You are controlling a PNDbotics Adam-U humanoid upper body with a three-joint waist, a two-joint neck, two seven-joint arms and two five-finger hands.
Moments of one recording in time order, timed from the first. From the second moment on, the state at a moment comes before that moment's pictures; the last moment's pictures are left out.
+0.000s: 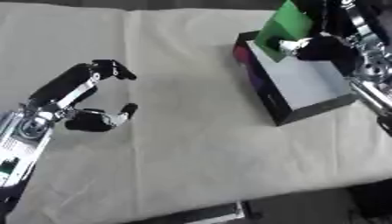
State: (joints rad) left arm -0.77 0.10 -0.46 -1.40 -0.69 -0.16 -0.33; right arm 0.05 -1.01 -0.10 -1.99 -0.43 0.17 -0.51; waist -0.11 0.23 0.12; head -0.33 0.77
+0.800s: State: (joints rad) left arm -0.76 0.10 -0.45 -1.45 -0.66 -0.14 -0.33; right arm 0.18 -0.95 -0.13 -1.99 -0.44 0.25 -0.69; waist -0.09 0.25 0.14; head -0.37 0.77
